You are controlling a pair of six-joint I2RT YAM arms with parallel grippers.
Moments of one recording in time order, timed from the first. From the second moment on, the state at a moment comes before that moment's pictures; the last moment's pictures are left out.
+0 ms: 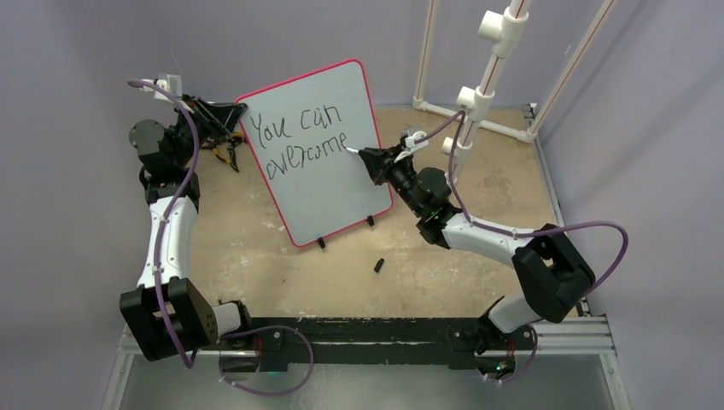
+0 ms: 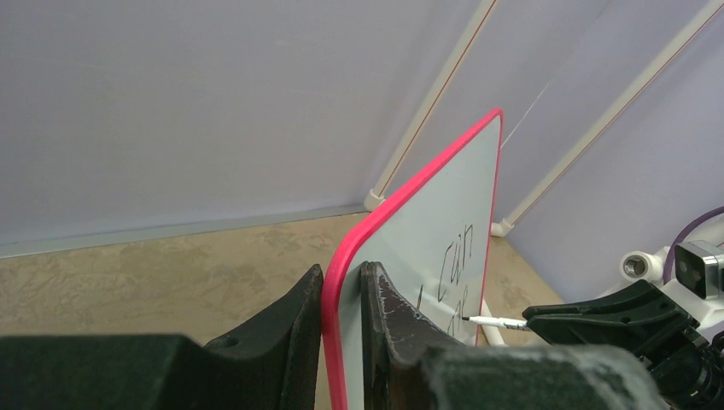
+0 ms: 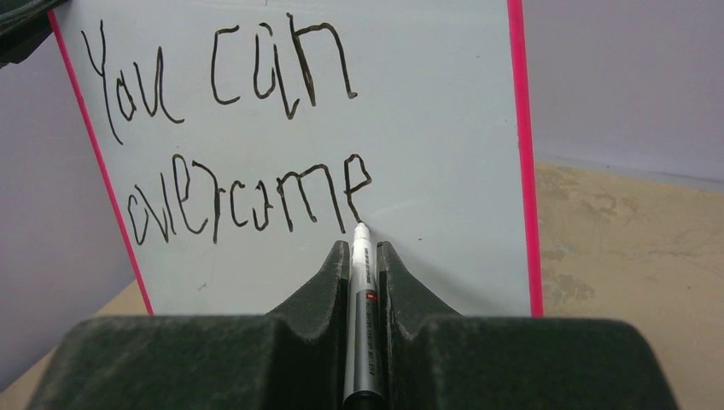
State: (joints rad) left arm 0.27 1.25 1.05 0.43 0.77 -0.57; right arm 0.69 1.50 0.81 0.89 0.08 0.30
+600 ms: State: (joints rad) left arm 0.27 1.25 1.05 0.43 0.77 -0.57; right arm 0.69 1.46 0.81 0.79 0.10 0.29
